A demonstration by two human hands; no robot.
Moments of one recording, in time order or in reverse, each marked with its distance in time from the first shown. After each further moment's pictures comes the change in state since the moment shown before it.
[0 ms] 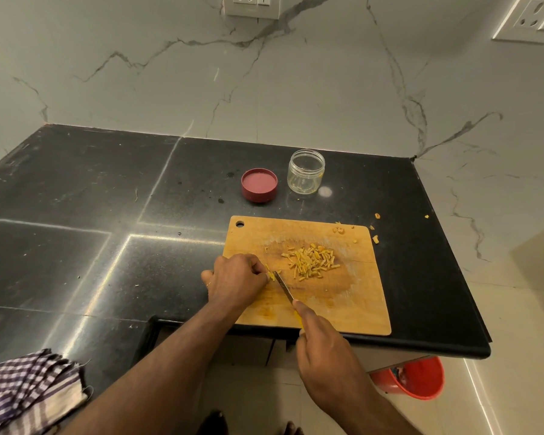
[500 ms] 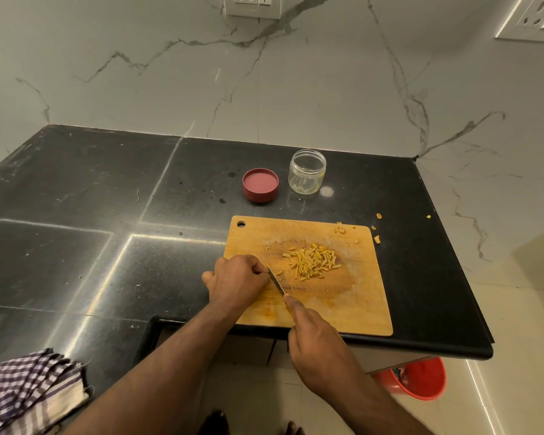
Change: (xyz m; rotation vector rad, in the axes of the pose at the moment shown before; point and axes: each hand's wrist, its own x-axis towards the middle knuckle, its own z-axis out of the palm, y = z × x) left_hand -0.002 0.001 -0.001 0.001 0.017 -0.023; right_hand 0.021 0.003 0.010 -0.039 -0.046 -0.036
